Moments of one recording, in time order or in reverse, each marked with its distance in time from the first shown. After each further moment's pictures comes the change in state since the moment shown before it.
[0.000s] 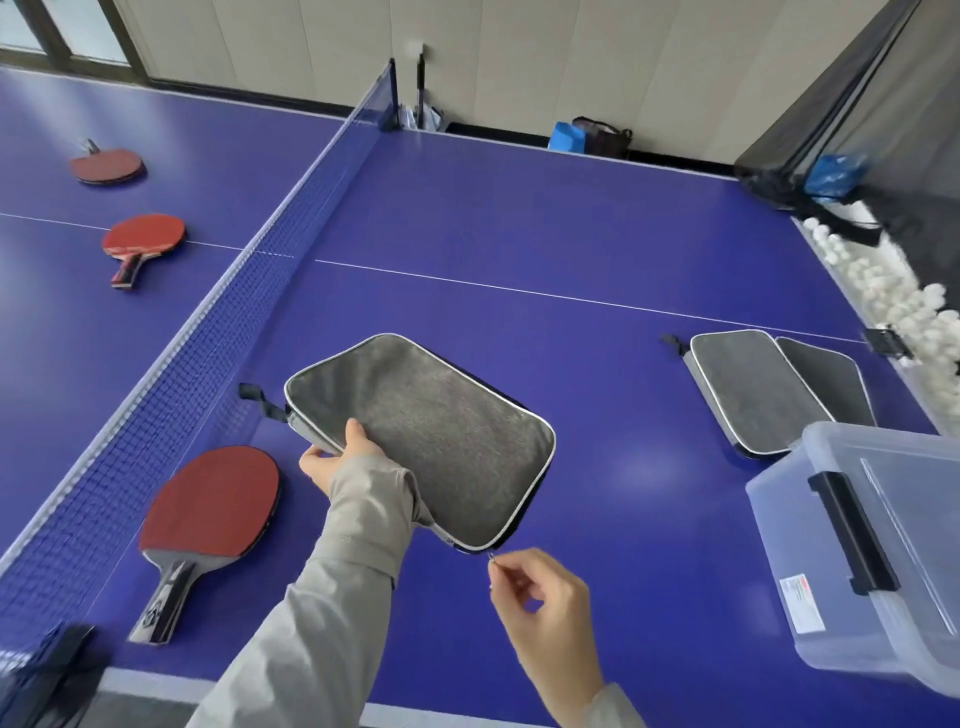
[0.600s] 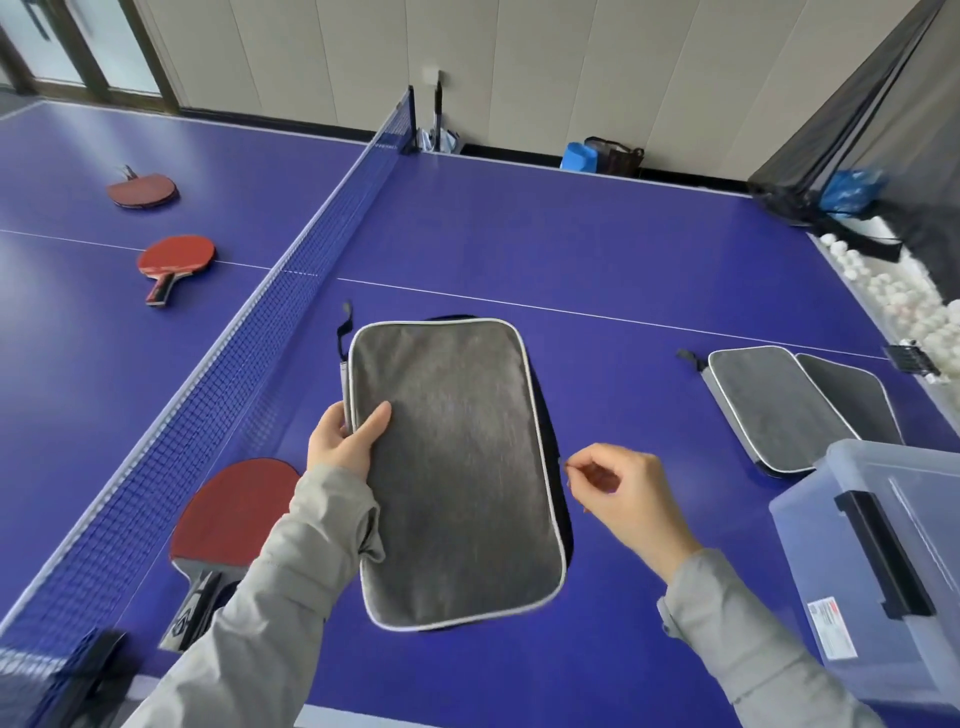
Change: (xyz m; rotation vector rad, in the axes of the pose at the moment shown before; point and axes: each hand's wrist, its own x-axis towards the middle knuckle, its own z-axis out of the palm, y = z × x) left_hand 0.027 0.043 -0.031 0.230 -0.591 0.243; right_hand 0.115 -0.002 -0.058 -0.196 -0.159 -0.109
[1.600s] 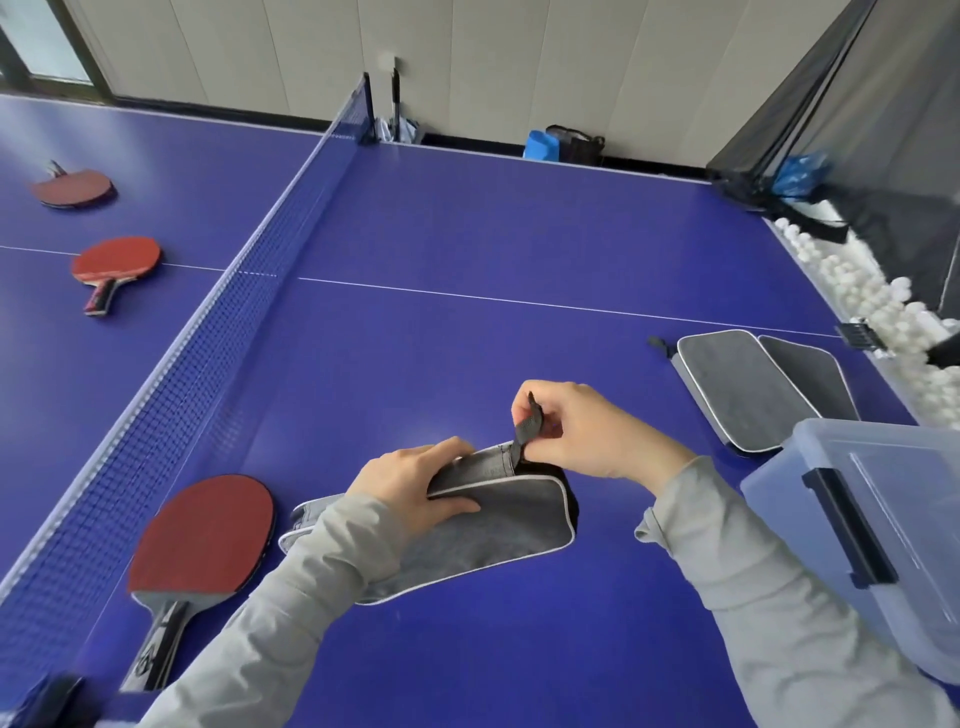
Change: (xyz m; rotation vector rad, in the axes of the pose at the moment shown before) left_hand -0.009 -0.017 0.033 1.065 -0.652 0.686; right_hand 0.061 -0.069 -0.026 -0.038 -0.524 0.119
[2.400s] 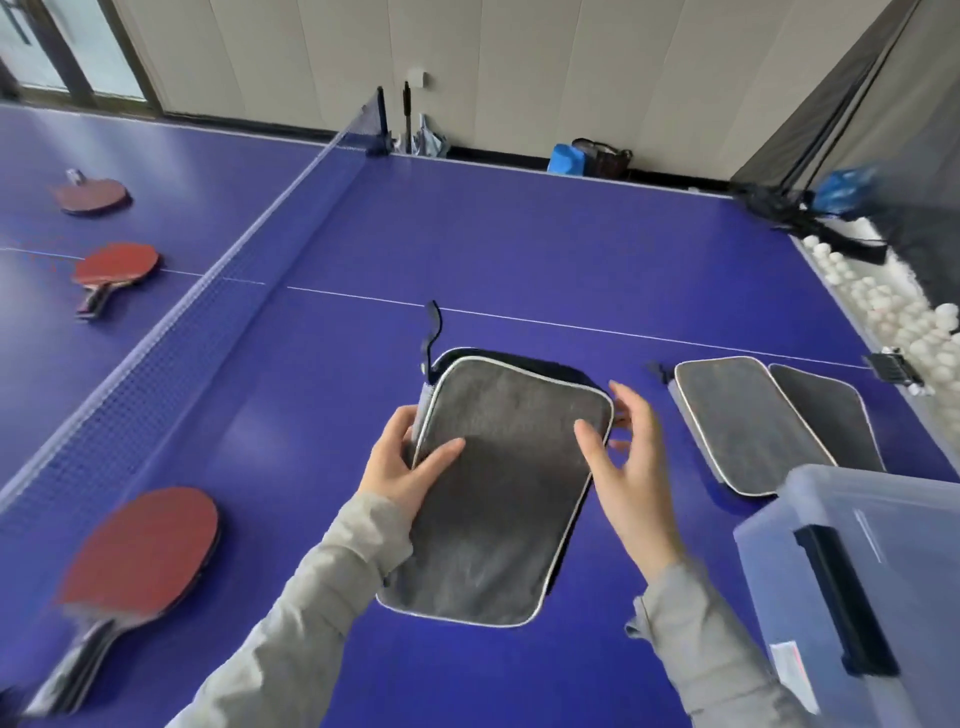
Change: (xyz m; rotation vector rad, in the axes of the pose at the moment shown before) left_hand 0.068 0.051 0.055 -0.908 0.373 -0.318; right_hand -0.015 0.129 -0.015 0.382 0.769 0.015
